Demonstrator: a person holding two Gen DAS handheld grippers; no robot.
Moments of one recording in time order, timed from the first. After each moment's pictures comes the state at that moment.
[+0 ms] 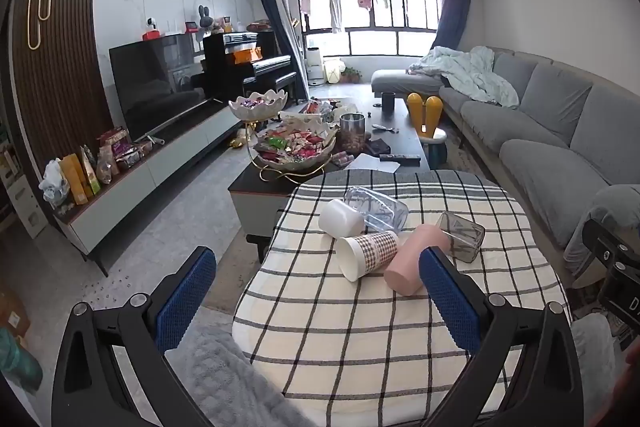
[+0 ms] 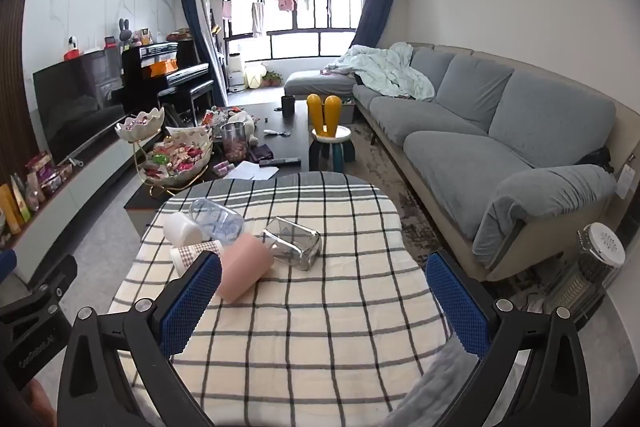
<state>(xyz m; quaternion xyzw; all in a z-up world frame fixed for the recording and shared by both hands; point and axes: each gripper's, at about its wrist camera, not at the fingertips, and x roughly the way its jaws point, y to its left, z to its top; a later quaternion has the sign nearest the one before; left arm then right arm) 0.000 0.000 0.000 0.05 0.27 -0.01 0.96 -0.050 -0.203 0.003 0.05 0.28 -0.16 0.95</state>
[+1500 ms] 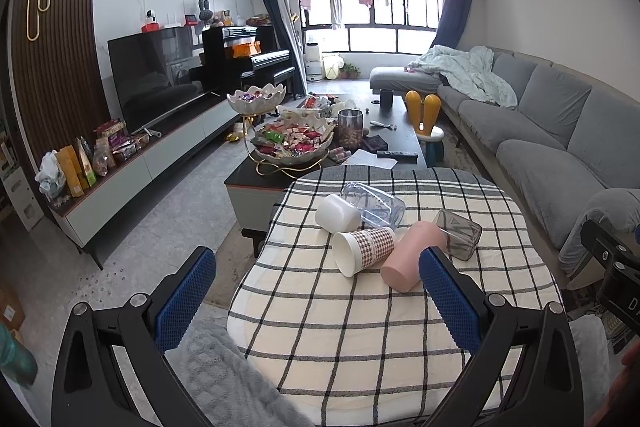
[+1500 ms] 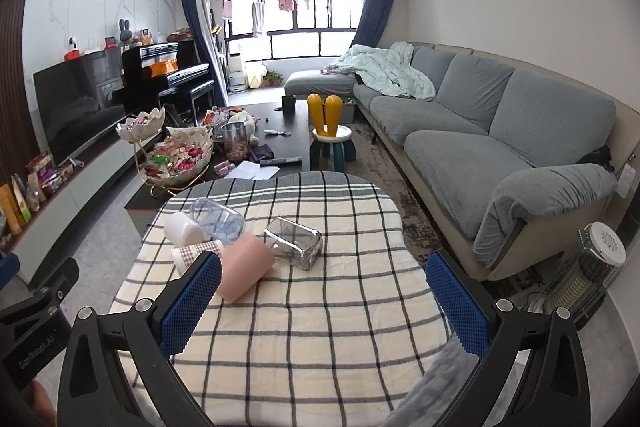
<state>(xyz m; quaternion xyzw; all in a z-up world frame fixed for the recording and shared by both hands) 0.003 0.000 -0.004 0.04 0.28 -0.02 0.96 -0.050 -0.203 0.001 0.05 0.27 -0.16 0.95</state>
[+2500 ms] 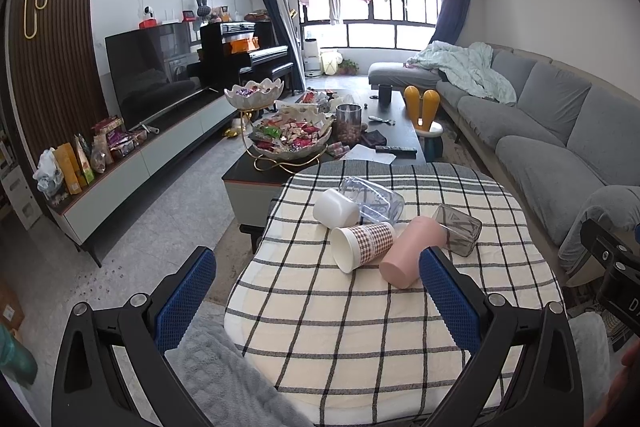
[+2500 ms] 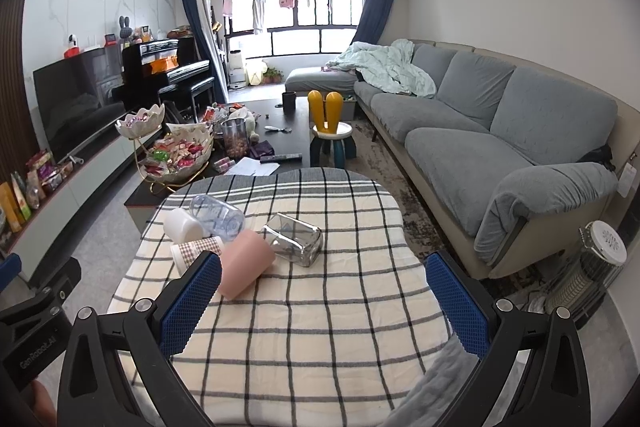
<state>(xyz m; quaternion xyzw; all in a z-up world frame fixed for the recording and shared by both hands) 0.001 -0.001 -0.006 0.04 0.28 -0.02 0.96 -0.050 -0.203 0.002 0.05 0.28 -0.16 0.95</state>
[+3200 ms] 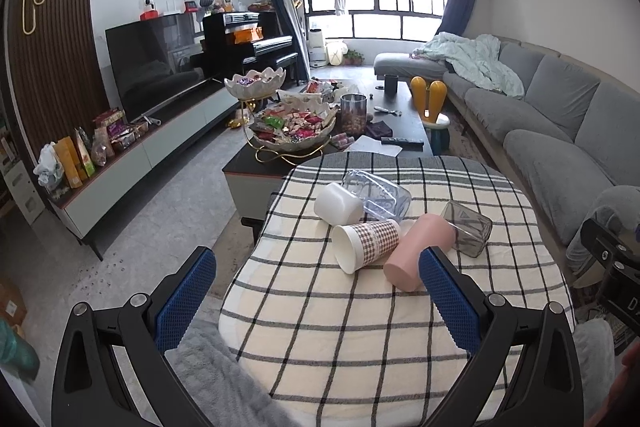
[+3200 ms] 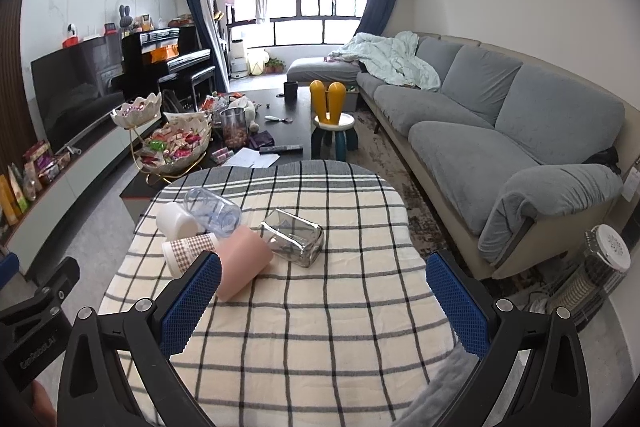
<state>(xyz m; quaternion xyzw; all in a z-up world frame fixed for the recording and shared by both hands) 0.030 -0.011 -0.025 0.04 0.30 -0.01 0.95 -0.009 -0.211 -0.034 0.04 0.30 -0.15 0.94</state>
